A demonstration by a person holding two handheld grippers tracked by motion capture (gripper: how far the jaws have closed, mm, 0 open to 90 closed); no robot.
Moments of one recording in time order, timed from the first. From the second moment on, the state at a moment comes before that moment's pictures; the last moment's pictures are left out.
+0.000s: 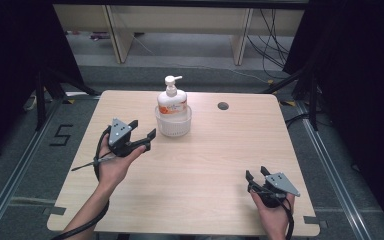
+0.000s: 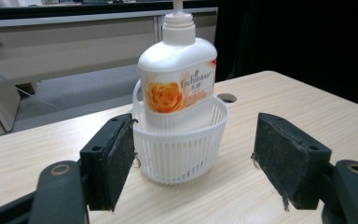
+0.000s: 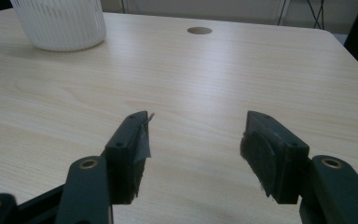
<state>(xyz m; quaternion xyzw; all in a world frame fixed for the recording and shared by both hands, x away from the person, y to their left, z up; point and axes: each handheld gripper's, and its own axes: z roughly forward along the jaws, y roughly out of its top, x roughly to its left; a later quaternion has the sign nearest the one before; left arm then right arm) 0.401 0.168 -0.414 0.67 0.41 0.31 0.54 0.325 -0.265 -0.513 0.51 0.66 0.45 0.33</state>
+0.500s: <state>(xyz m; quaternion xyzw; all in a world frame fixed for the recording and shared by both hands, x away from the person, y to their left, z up) 0.368 0.195 -0.457 0.68 0.42 0.30 0.52 0.324 -0.264 -0.513 0.51 0.66 0.45 0.32</state>
